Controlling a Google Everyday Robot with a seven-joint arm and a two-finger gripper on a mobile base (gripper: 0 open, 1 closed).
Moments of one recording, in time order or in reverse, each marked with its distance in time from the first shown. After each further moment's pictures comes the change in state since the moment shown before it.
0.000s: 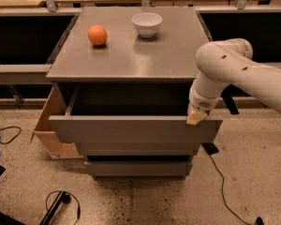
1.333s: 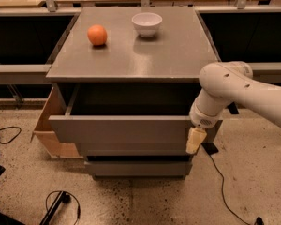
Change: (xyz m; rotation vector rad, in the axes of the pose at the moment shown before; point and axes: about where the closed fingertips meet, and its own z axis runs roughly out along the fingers) arm 0.013 0.044 0.047 -0.112 -0.040 0.049
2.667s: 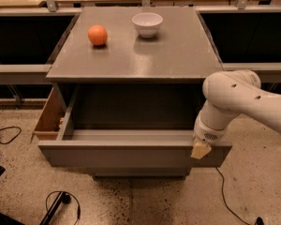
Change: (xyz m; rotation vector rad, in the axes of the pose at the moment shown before) arm 0.017 0.064 -0.010 -0.074 0.039 0.050
